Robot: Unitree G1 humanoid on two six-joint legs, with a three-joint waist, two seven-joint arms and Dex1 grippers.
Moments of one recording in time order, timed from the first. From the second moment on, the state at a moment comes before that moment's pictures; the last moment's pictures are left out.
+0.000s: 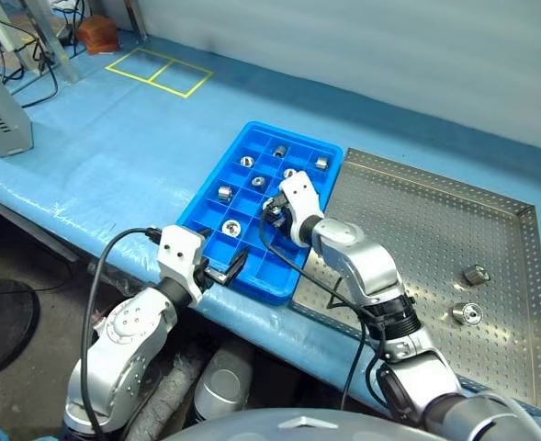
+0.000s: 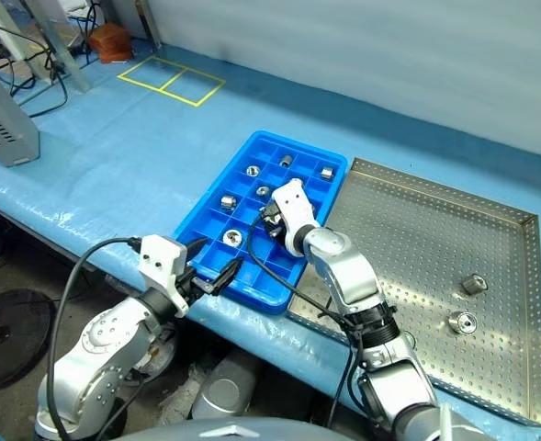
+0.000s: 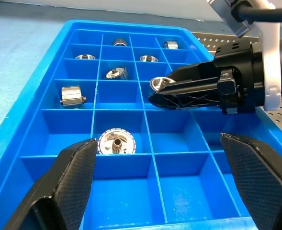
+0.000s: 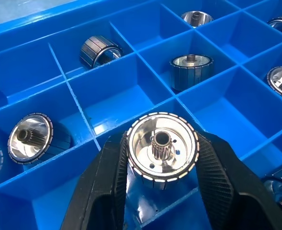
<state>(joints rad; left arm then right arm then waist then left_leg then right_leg) 0.13 0.31 -0.09 -0.70 -0.33 0.67 -0.28 -0.49 -0.13 0.23 -0.05 0.12 0.79 0.30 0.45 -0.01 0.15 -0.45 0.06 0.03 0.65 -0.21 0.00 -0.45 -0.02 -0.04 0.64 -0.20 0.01</state>
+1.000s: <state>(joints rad) -0.35 0.29 -0.29 -0.34 -0.31 0.61 -0.53 -0.04 -0.26 0.01 -0.81 0.18 1.00 0.24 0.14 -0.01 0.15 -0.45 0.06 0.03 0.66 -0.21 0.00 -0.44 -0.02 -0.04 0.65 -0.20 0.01</state>
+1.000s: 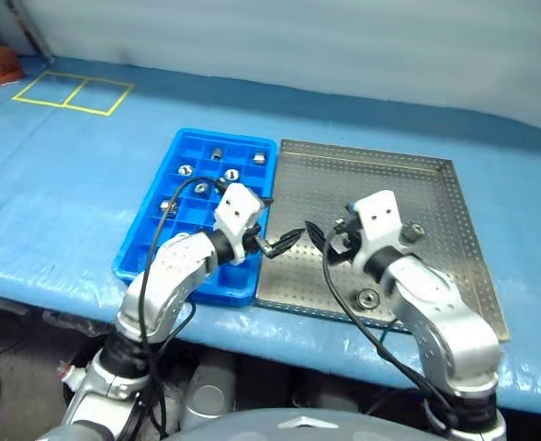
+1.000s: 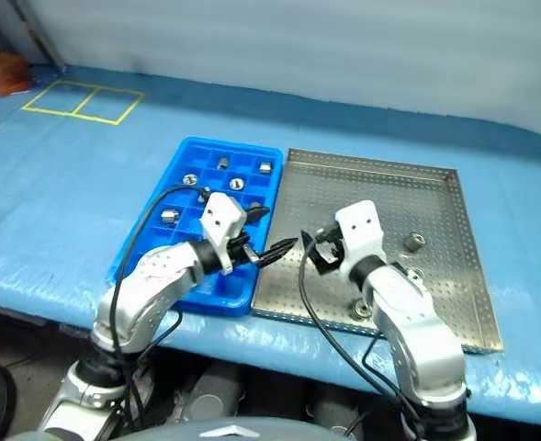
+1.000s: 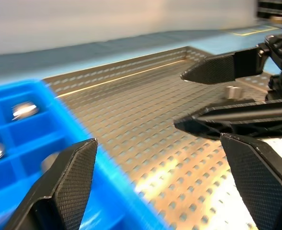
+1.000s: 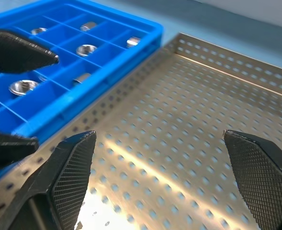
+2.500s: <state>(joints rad) -0.81 0.09 -0.62 0.72 0.15 -0.19 -1.18 0.45 -0.32 -0.14 -1.01 0.33 0.88 0.06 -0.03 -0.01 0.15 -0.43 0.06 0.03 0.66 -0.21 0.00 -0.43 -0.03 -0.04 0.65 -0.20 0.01</state>
